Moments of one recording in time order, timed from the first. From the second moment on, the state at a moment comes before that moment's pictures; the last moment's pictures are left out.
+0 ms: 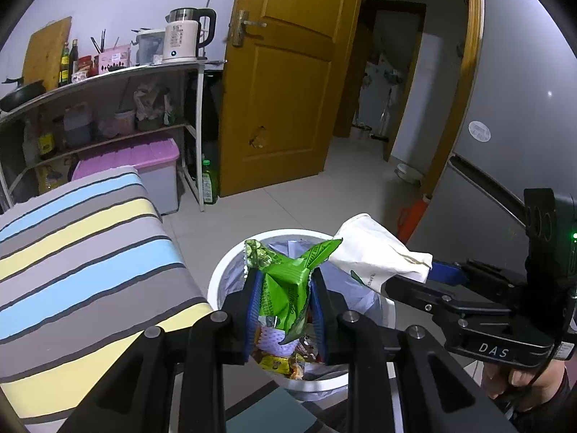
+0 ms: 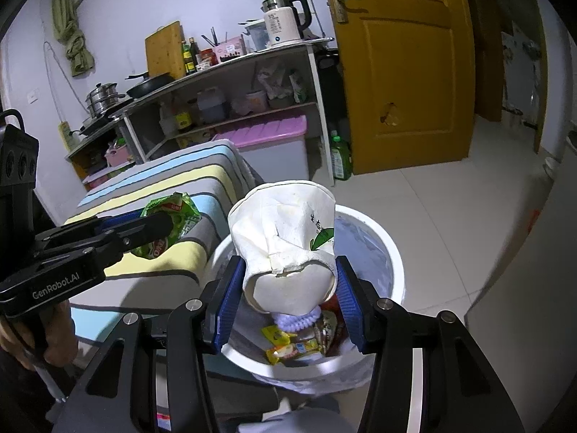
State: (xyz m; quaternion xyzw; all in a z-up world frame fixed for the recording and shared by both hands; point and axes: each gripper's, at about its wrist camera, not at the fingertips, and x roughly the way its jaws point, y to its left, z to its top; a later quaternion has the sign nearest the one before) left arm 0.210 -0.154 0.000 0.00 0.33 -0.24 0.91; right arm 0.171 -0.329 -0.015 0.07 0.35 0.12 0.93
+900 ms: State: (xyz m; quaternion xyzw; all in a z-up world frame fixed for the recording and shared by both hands) left arm 0.219 -0.145 -0.019 -0.02 0.35 -0.23 0.91; right arm 0.184 -0.329 -0.031 0.06 0.37 0.09 0.92
